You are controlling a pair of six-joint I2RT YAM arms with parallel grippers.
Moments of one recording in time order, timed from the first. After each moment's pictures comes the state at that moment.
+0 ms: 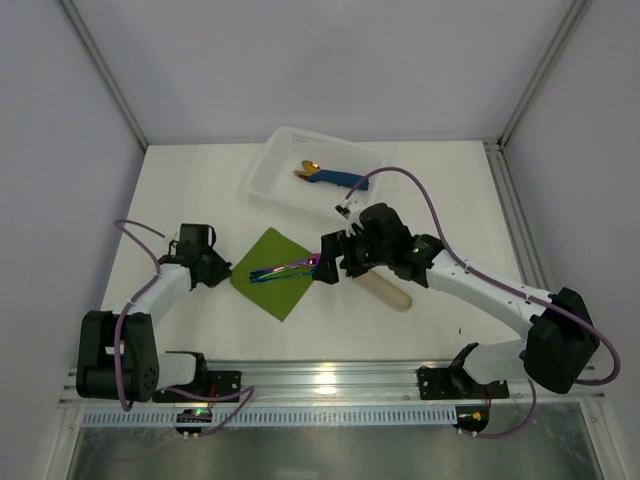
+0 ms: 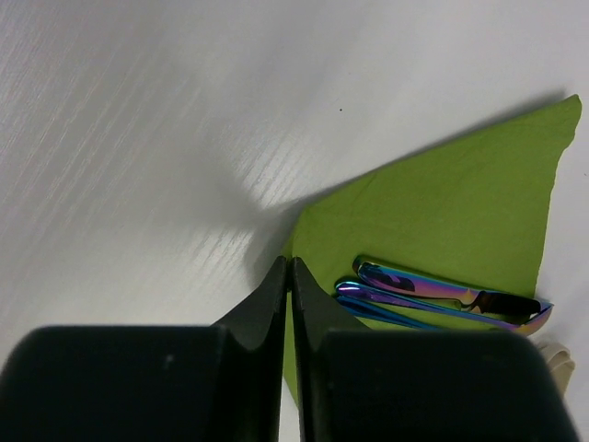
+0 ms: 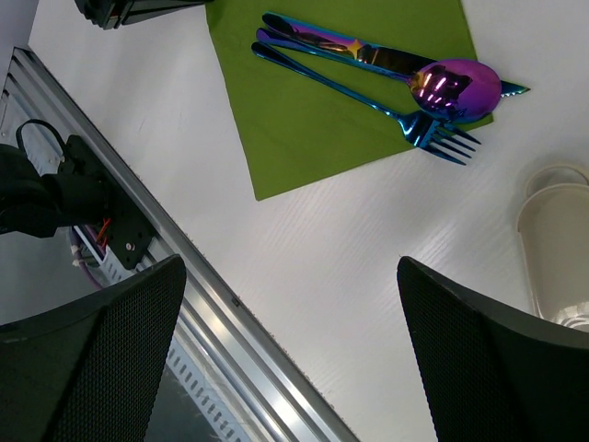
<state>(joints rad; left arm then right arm) -0.07 1.29 0.62 -0.34 -0.02 -0.84 0.76 1.32 0.97 -0.31 -0.30 0.44</state>
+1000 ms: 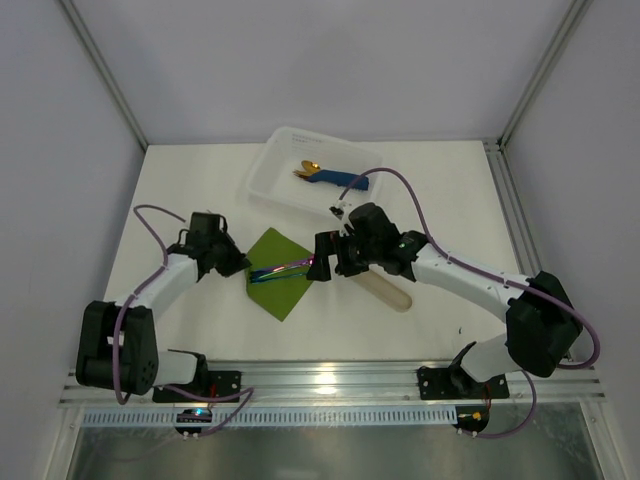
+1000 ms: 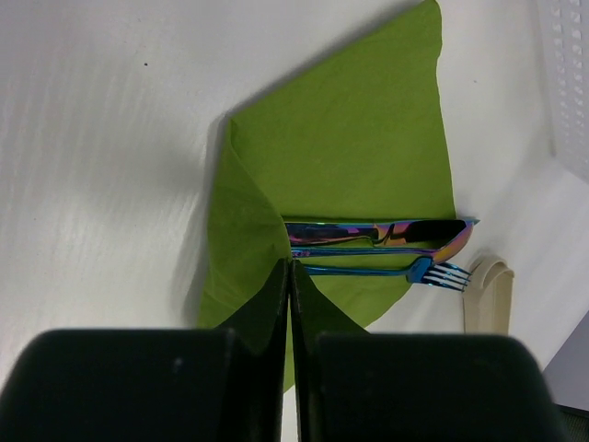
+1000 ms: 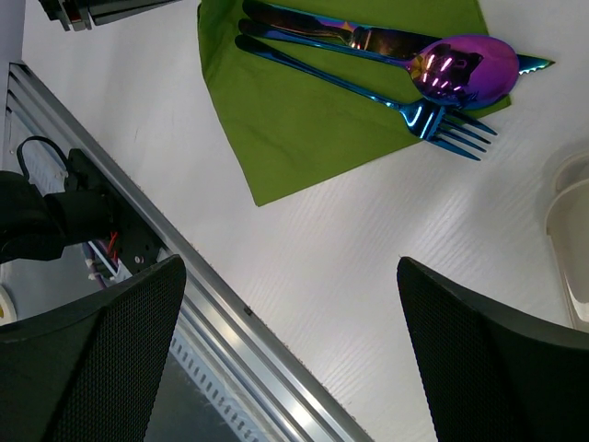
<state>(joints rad) -0.15 1.32 0.71 -0.33 0.14 -0.81 0.76 1.44 1.00 -0.29 -0.31 0.53</state>
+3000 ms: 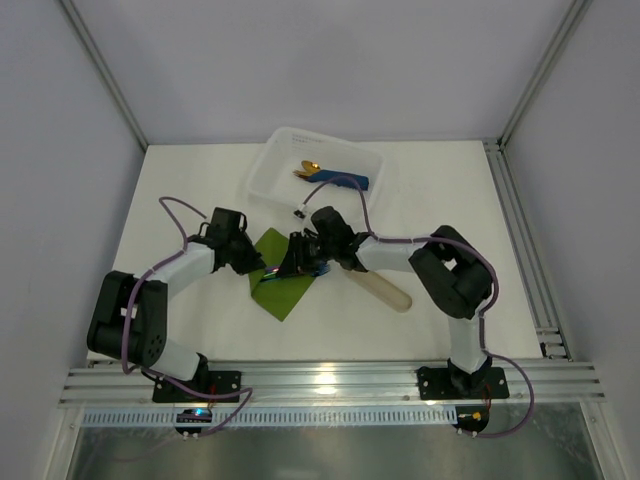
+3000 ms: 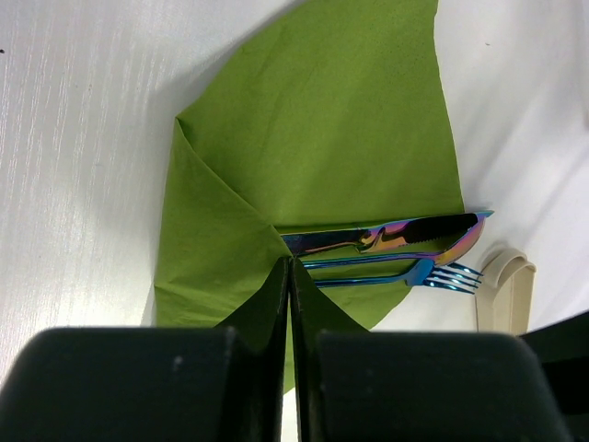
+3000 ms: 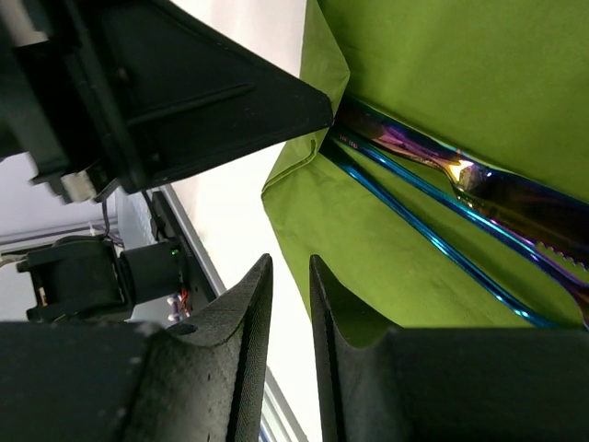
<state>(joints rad) -0.27 1.49 0.78 -0.30 0.13 -0.83 0.78 1.94 1.13 0.19 -0.55 0.78</state>
